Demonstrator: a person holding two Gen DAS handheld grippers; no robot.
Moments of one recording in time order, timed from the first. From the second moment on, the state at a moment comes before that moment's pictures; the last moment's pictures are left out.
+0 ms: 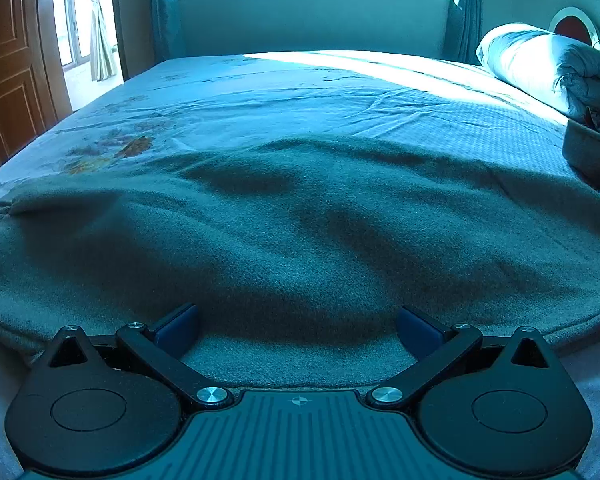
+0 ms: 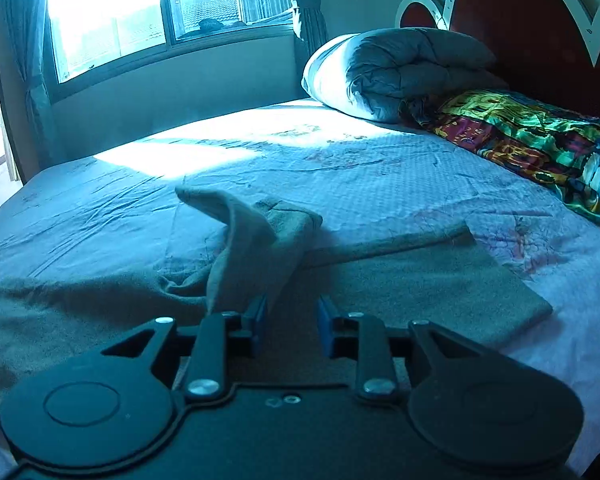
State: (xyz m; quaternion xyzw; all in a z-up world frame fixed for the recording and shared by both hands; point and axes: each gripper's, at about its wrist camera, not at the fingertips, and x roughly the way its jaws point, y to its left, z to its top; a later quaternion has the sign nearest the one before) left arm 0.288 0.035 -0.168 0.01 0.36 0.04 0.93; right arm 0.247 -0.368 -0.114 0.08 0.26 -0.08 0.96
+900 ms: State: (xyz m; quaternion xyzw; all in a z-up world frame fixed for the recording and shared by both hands) left arm 0.298 0.051 -0.165 -0.01 0.36 0.10 0.93; right arm 0.298 -0.326 -0.117 -0.09 0.25 -0.06 0.96
